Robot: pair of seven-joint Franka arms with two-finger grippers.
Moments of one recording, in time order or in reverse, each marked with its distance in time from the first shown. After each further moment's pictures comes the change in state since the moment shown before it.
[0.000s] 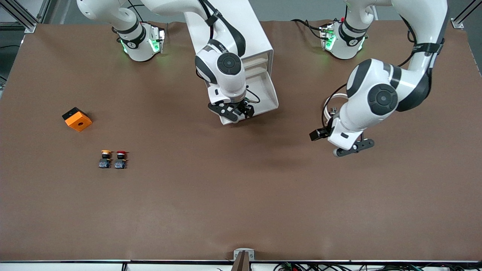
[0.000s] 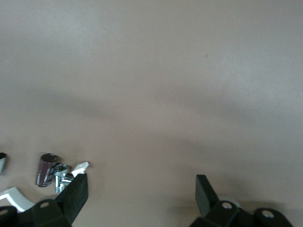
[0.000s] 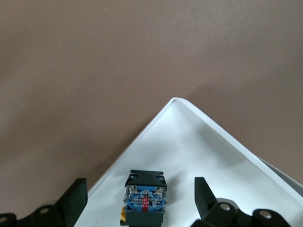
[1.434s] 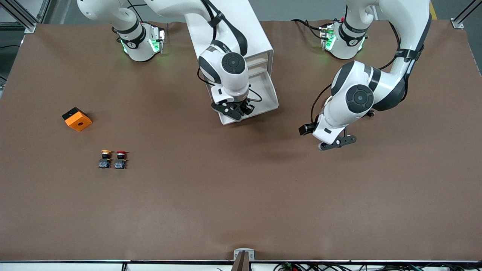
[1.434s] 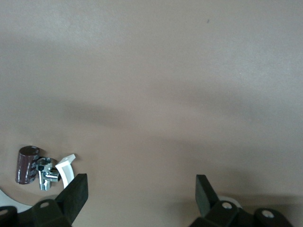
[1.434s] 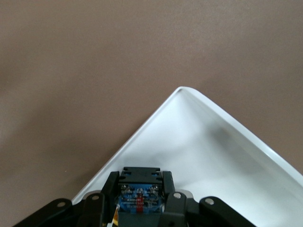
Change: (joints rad) left arm -0.041 0.012 -0.012 -0.083 0.000 0.066 -0.026; right arm 0.020 0.022 -0.003 -0.007 -0.015 0.033 0.002
